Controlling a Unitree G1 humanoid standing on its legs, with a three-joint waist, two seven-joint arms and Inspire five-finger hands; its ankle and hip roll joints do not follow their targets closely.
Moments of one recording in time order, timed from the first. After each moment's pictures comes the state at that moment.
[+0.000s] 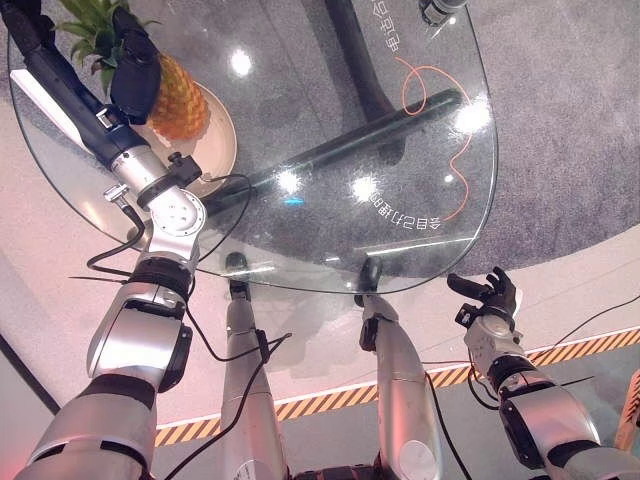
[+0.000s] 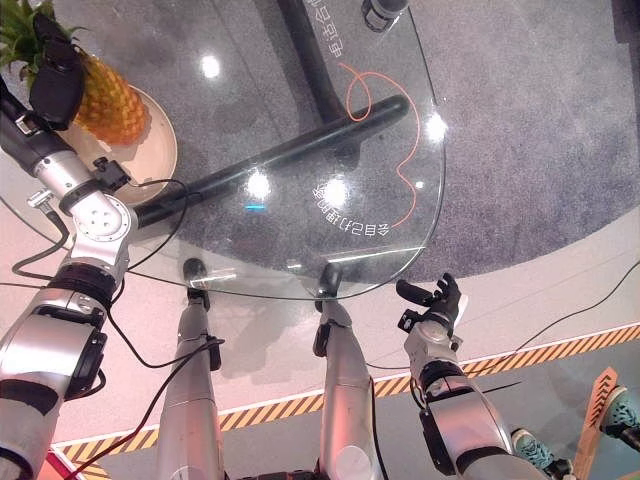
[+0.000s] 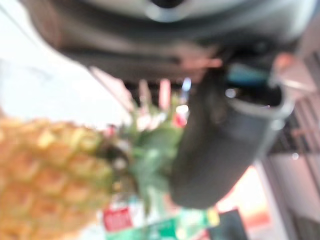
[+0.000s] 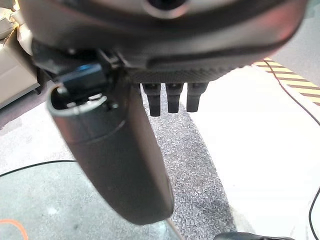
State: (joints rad) left arm -1.06 0.52 -0.24 1.08 -0.18 -0.88 0.92; right arm -0.64 -0.35 0.18 1.22 0.72 -0.21 -0.43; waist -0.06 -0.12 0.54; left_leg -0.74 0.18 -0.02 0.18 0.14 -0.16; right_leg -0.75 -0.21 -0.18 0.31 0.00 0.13
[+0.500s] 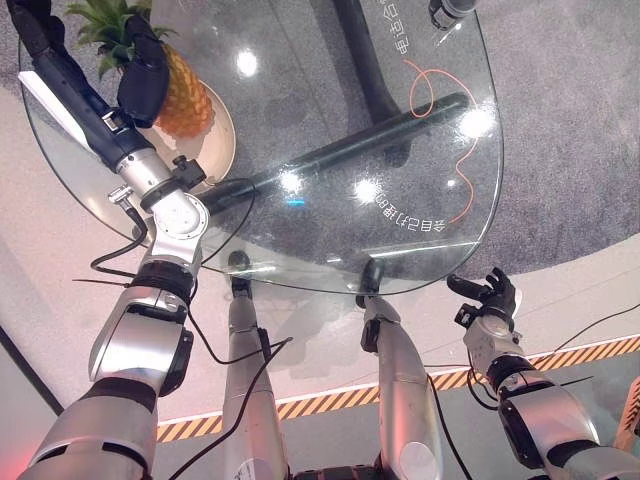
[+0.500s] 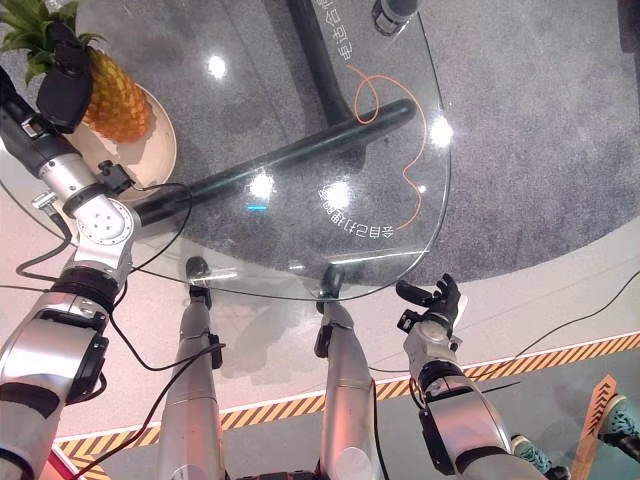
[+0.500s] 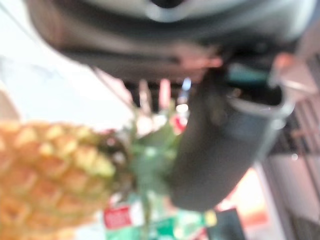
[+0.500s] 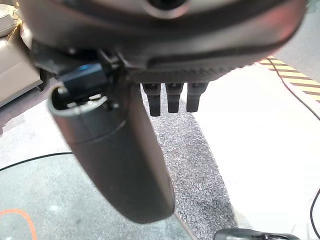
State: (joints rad) left arm -1.03 0.52 -0.24 1.04 -0.18 -0.88 0.90; right arm -0.65 -0.34 0.18 1.22 0.72 -0.21 -0.43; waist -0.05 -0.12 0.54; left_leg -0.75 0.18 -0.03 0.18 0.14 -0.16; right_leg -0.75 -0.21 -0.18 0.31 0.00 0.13
